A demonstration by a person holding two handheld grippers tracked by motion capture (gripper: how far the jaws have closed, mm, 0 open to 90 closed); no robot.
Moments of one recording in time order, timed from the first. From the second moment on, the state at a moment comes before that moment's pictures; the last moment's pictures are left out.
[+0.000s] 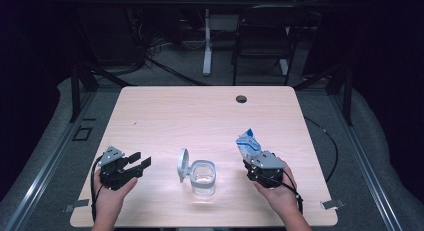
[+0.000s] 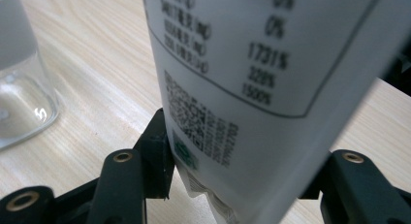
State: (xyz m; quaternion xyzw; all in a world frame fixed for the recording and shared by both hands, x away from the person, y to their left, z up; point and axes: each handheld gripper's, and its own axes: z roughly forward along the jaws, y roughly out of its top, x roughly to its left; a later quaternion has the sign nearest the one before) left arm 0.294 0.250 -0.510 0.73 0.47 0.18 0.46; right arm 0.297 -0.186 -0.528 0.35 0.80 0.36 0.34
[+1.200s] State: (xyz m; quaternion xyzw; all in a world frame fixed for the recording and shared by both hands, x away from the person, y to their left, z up) left arm 0.287 0.258 -0.510 0.73 0.48 0.18 0.45; right arm 0.299 -0.166 -0.518 0.25 0.85 0.31 0.34
